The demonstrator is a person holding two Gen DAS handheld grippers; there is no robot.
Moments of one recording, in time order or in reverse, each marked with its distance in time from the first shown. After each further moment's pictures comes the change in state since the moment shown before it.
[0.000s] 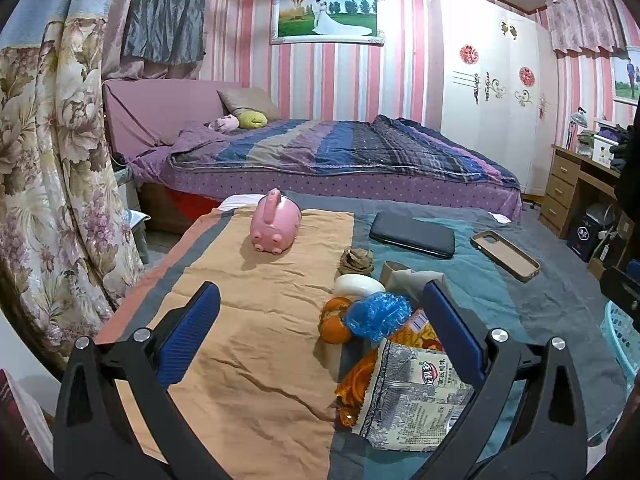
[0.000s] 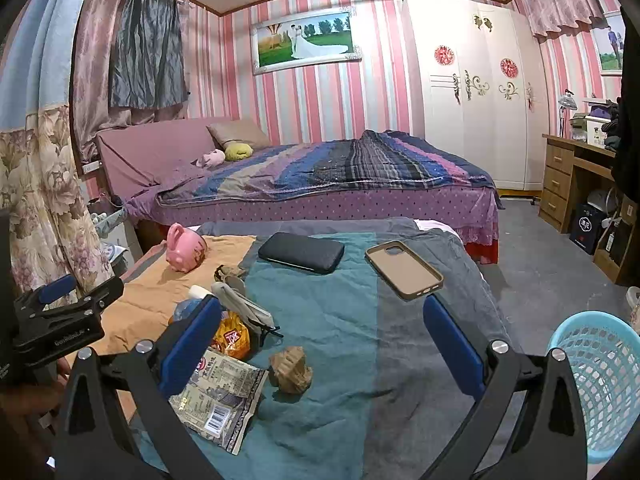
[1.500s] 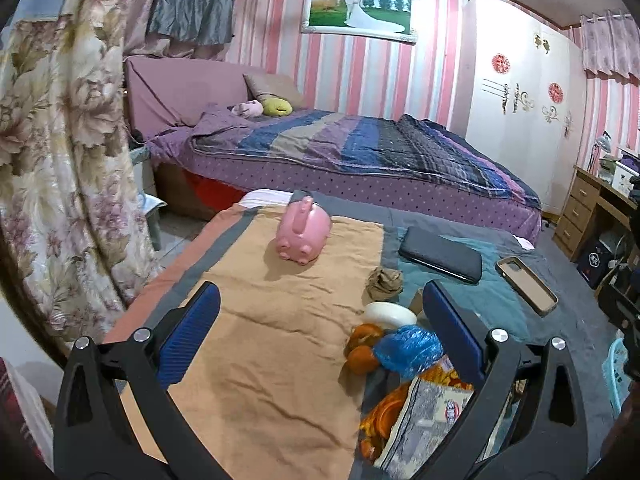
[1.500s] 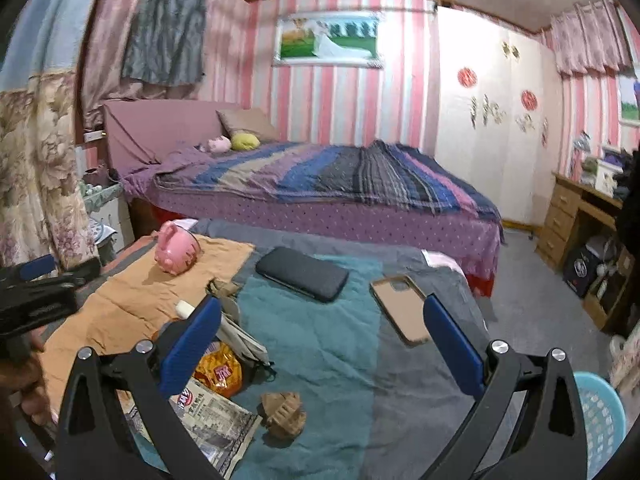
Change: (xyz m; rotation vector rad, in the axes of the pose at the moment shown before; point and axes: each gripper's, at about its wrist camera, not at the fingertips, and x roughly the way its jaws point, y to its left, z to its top) left arm 0.018 0.032 0.031 -0.092 0.043 0.067; right arm 0.031 0.025 0.039 -0.127 0.023 -0.027
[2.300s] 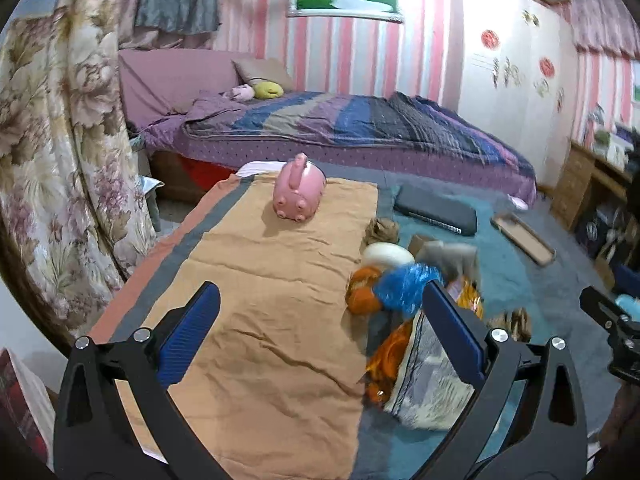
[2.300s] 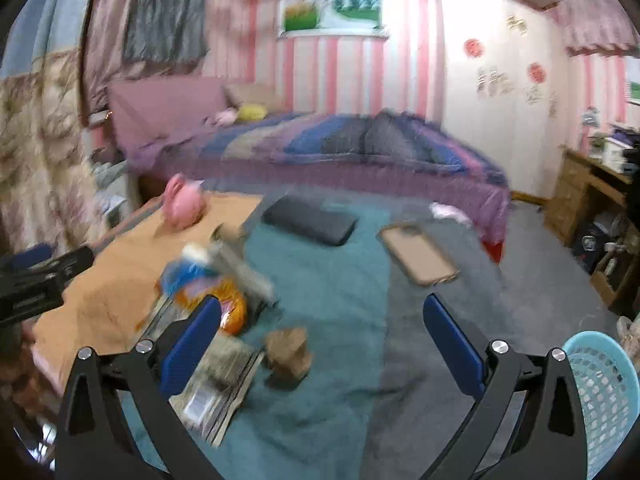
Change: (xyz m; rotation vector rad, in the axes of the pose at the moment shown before) left arm -0.007 -0.003 -0.042 0.062 0.063 -0.037; right arm -0.003 -0.004 -0.047 -0.001 0.090 0.088
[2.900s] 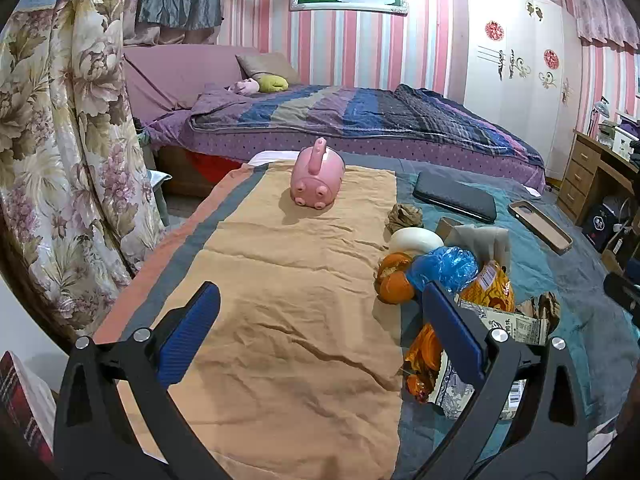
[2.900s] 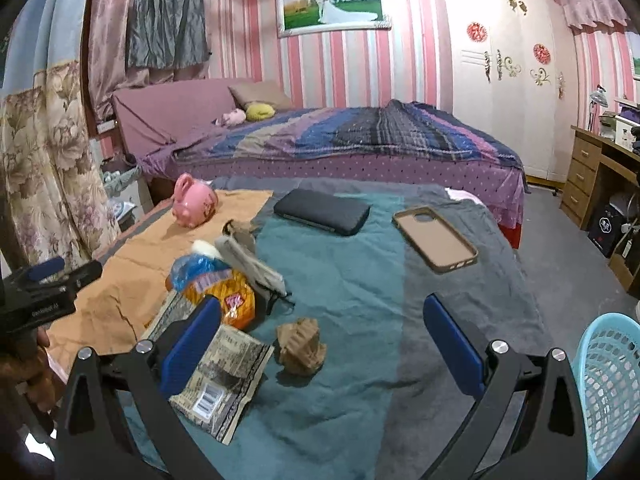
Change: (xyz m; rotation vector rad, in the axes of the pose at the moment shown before) left arm 0.015 0.024 -0.007 -0.009 0.027 0.030; right arm 0.011 -0.004 -0.007 0.054 0.019 0.030
